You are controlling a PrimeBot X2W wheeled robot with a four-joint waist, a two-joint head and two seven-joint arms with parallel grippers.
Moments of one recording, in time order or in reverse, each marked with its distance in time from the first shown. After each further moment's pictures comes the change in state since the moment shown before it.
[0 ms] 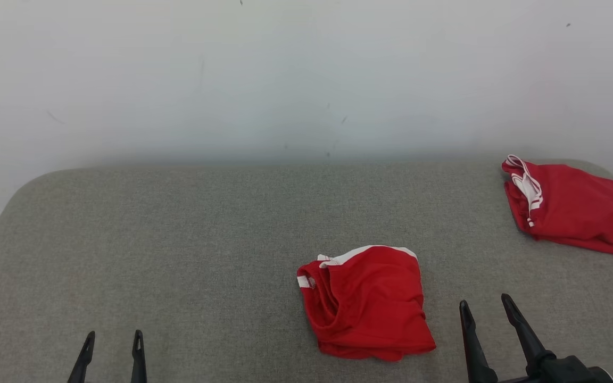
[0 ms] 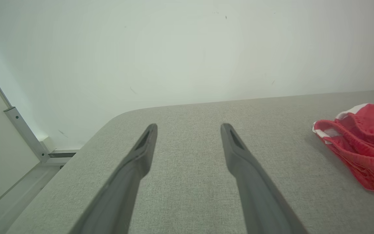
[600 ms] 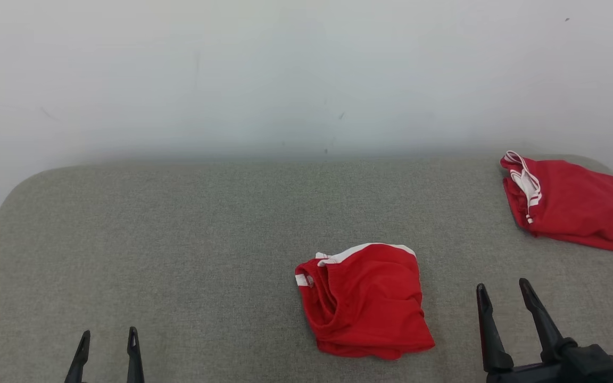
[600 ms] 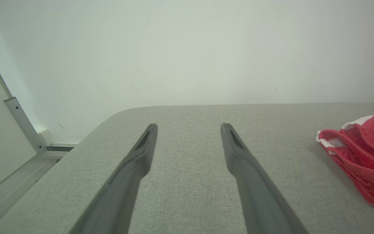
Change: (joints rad) left arm -0.021 -0.036 0.035 0.041 -0.025 -0.010 -0.040; right arm -0.028 -0.033 -0.021 -0.023 0.069 0.000 0.000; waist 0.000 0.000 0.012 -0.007
